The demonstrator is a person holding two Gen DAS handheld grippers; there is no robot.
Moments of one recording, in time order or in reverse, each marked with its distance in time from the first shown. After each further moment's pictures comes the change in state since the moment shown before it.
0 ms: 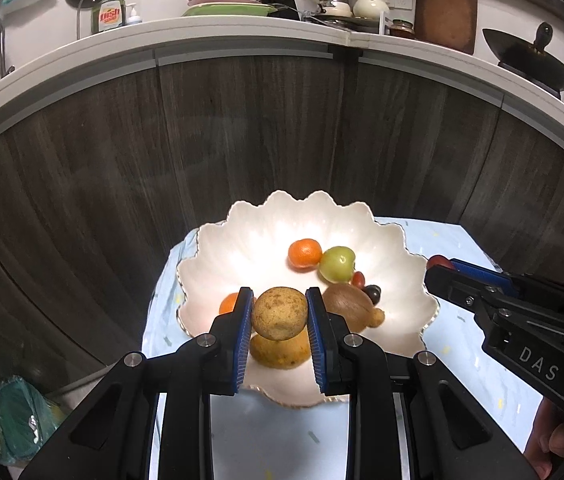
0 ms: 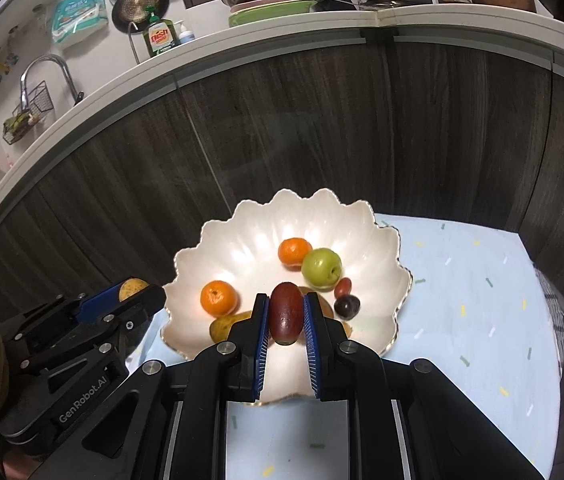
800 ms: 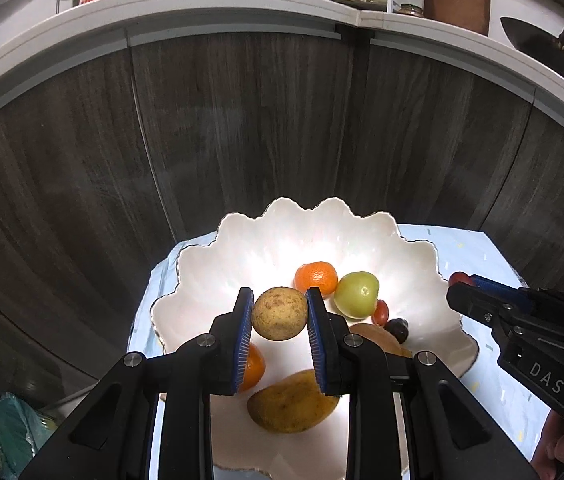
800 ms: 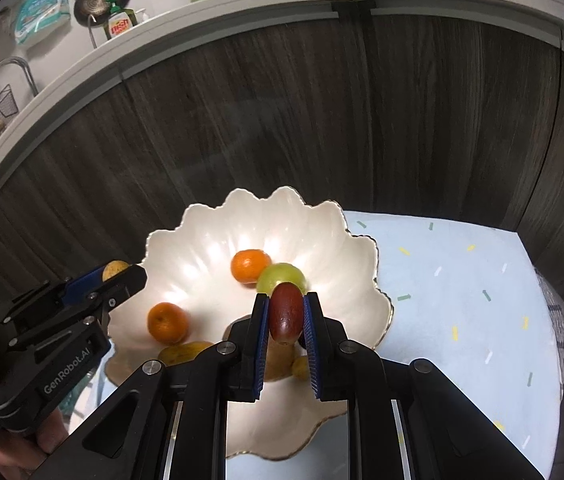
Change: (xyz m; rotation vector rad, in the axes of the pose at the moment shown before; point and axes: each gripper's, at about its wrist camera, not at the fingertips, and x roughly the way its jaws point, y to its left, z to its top) left arm 0.072 0.004 0.030 0.008 0.043 -0.006; right arm 0.059 -0.034 0.022 0.039 0.058 -0.078
